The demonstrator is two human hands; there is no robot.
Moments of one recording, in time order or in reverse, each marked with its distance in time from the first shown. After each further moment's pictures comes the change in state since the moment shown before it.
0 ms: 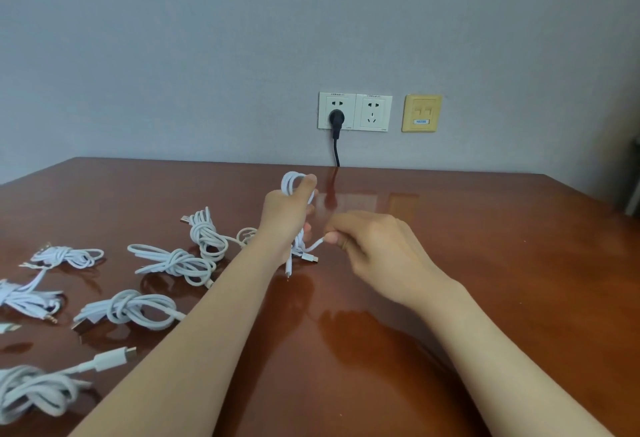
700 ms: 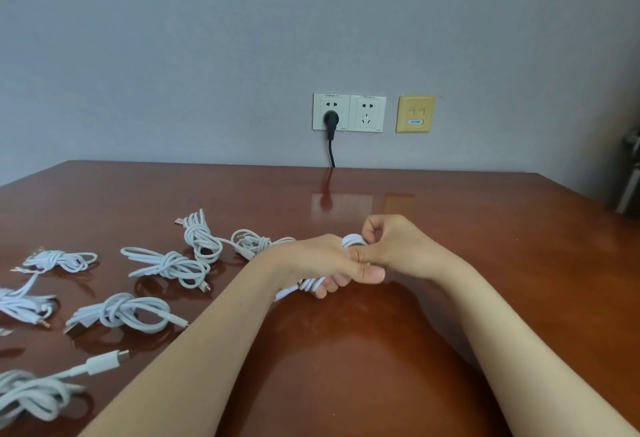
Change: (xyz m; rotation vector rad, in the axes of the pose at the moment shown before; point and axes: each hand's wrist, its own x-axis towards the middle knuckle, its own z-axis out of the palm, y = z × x) left_hand -0.026 -0.005 0.011 0.602 -0.846 -0.178; right_hand 0.001 0.040 -0.003 0.545 -0.163 0.530
